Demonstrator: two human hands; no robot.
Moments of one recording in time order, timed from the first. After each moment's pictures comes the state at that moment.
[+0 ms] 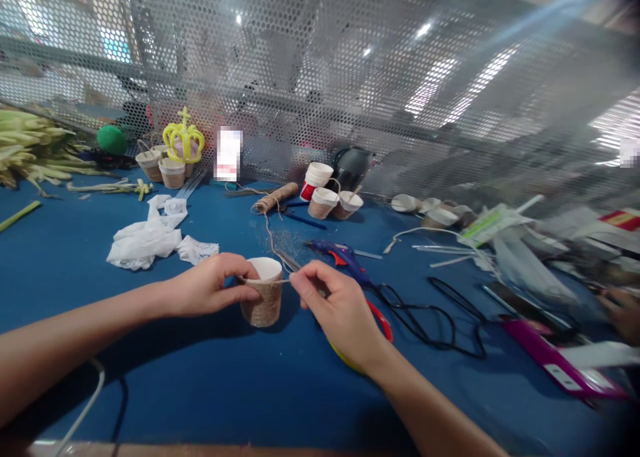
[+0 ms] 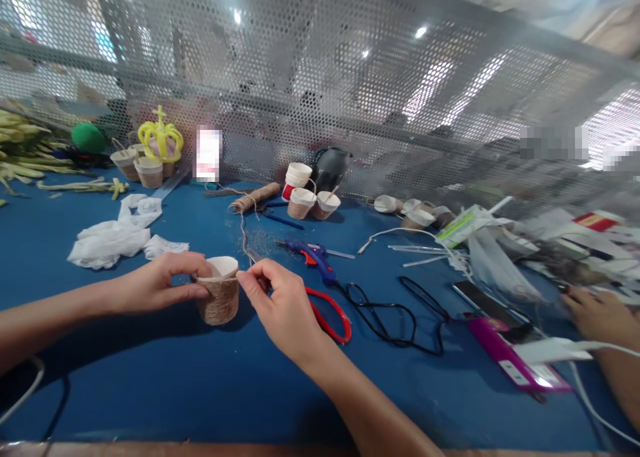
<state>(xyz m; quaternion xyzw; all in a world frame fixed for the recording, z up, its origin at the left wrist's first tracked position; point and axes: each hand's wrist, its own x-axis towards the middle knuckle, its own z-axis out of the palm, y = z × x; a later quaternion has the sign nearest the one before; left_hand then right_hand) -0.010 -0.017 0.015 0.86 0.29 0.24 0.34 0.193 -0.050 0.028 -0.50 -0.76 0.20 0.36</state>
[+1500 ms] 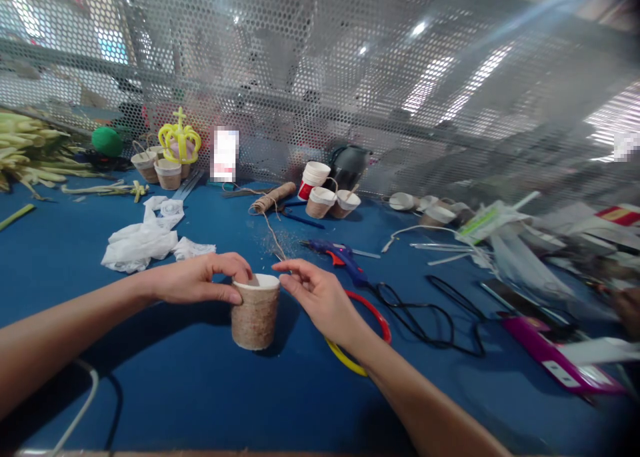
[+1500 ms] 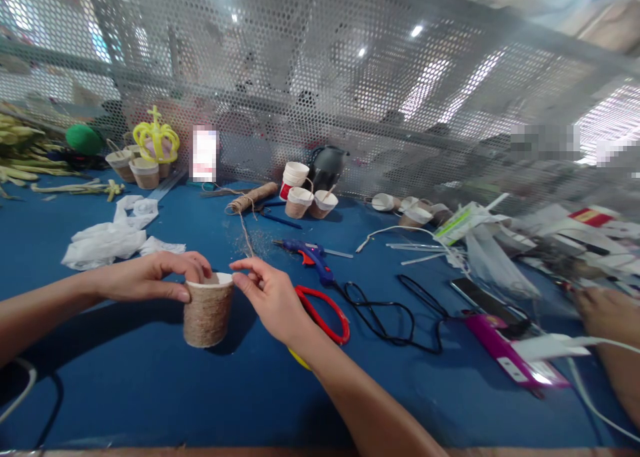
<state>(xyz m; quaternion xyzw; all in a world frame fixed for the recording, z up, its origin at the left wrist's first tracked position) -0.024 0.000 0.014 0.85 0.21 0.19 0.45 0.197 -0.032 0.008 -0.48 -0.72 0.37 0.34</state>
